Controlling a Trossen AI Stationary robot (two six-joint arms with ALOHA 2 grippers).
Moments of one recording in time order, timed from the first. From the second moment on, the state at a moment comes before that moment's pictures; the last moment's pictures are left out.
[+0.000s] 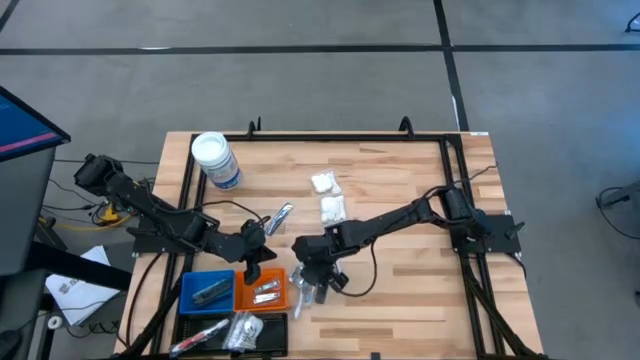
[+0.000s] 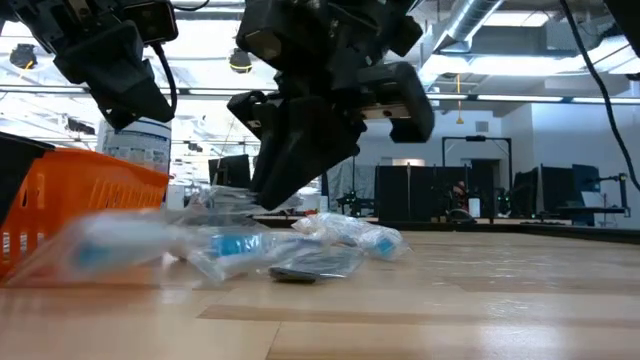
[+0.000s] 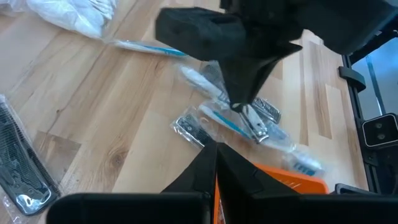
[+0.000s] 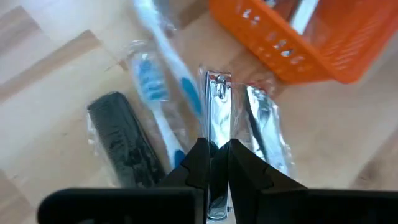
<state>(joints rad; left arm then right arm) -0.46 1.13 0.55 -0.13 -0.34 -0.67 0.20 2.16 1.60 -0.47 -0.21 -0.62</state>
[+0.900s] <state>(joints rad) -0.58 1.11 0.55 0.00 -0.56 -0.55 0.15 1.81 1.26 0.17 -0.35 -0.35</state>
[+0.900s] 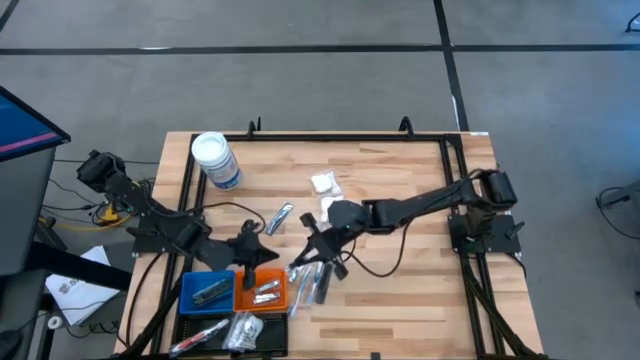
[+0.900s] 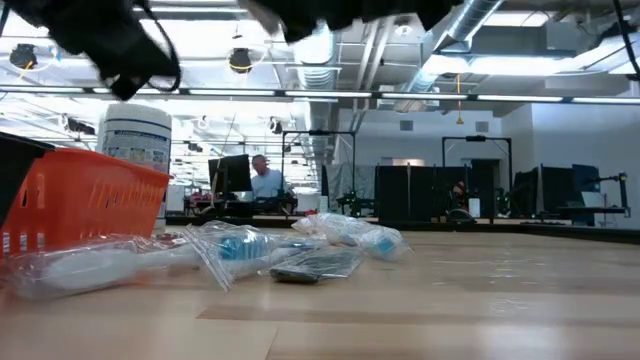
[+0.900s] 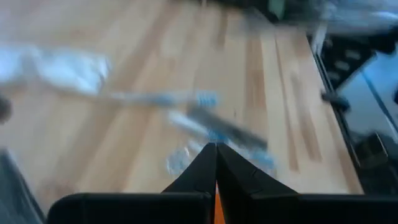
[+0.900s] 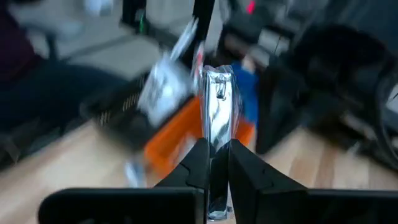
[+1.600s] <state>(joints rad) -0.72 1.12 0.55 0.36 -0.72 -0.24 0.20 1.75 1.22 0.37 -0.29 -0.28</state>
